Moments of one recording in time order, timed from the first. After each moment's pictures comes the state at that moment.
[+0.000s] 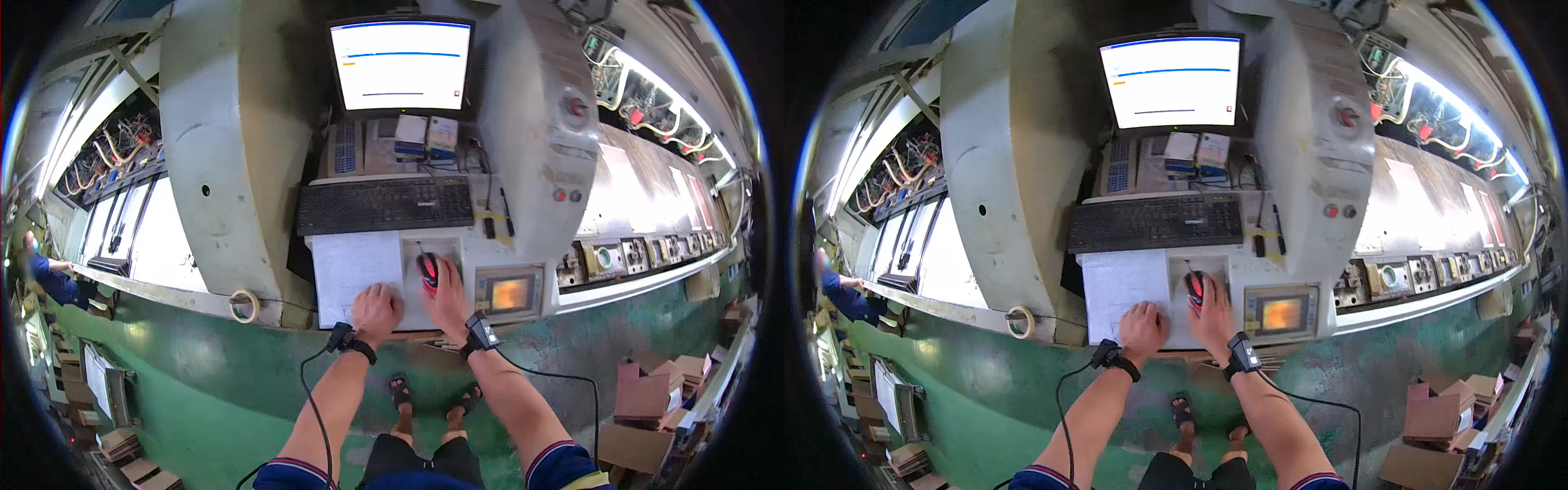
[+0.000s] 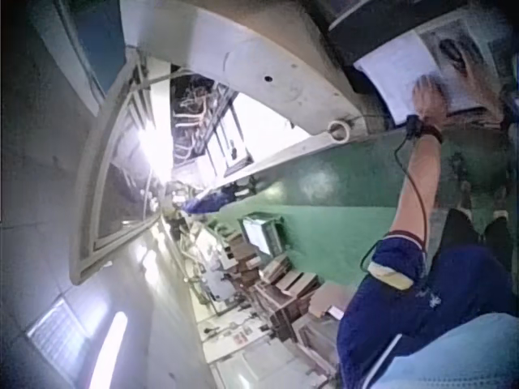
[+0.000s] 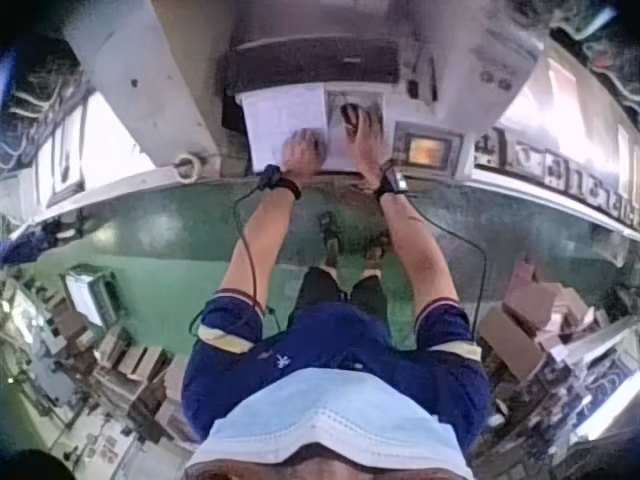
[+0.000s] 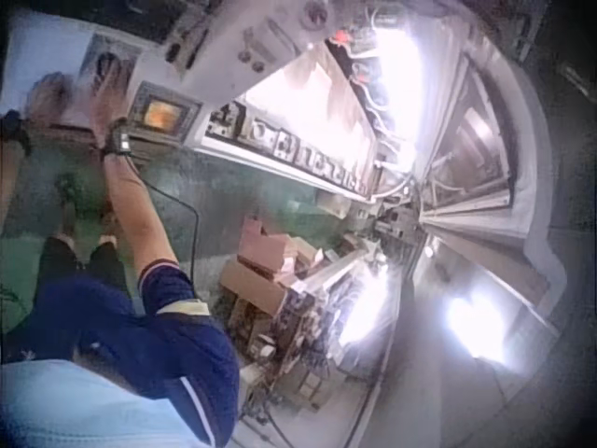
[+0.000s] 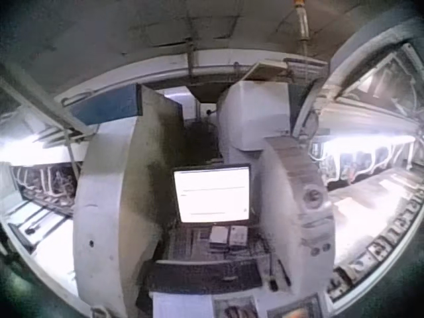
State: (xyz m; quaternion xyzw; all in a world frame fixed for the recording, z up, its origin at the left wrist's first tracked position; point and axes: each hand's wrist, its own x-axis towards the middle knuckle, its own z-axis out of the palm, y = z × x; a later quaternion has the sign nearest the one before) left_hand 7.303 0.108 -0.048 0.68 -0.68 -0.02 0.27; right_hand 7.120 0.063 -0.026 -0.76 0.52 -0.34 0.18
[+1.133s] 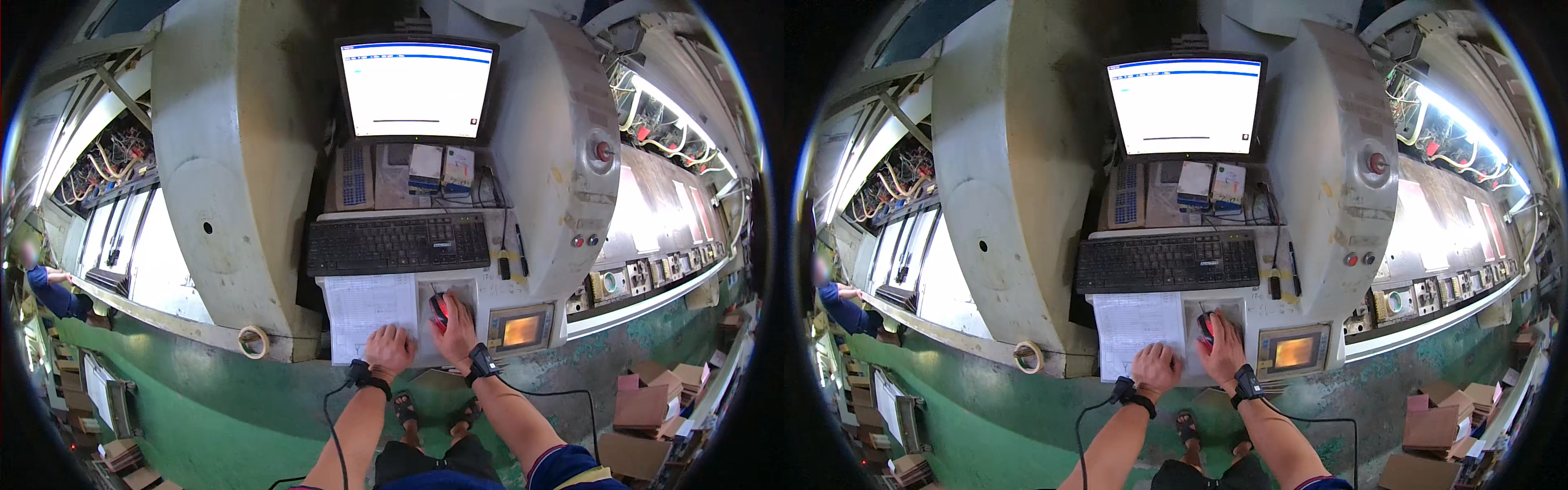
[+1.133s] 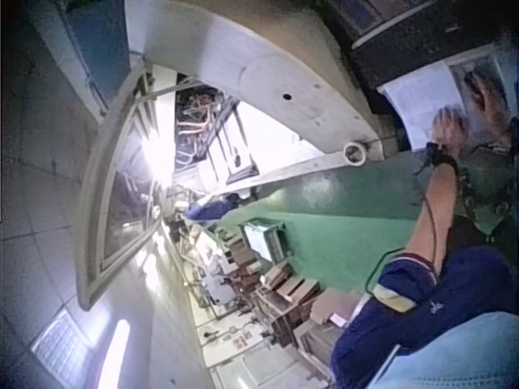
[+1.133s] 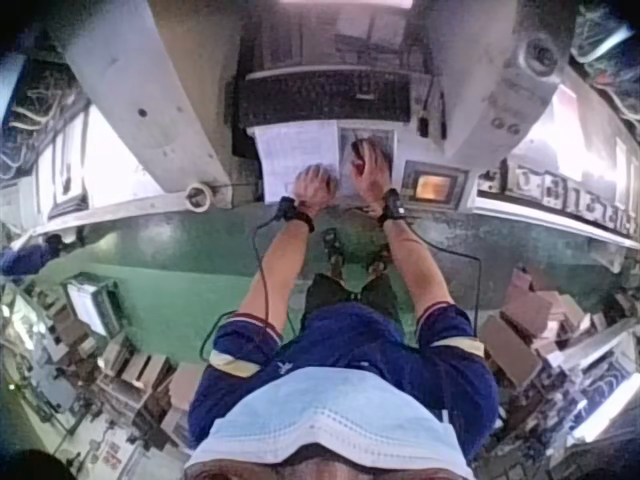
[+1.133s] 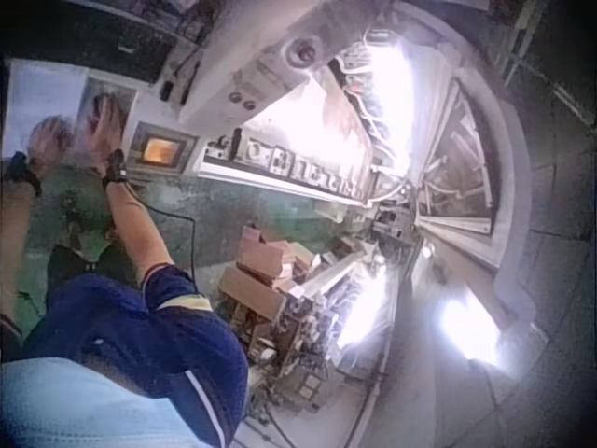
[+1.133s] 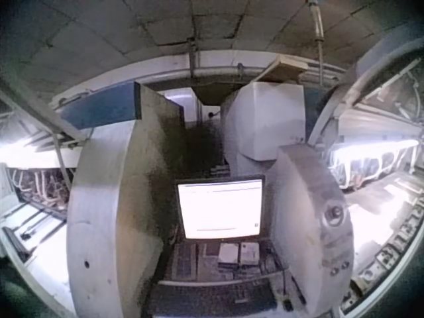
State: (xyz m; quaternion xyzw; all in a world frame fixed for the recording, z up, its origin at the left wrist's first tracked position) left_hand 7.317 0.103 -0.047 0.65 -0.71 -0.02 0.28; right_hand 7.134 0.040 -0.034 -0.80 0.50 -0.31 0.16
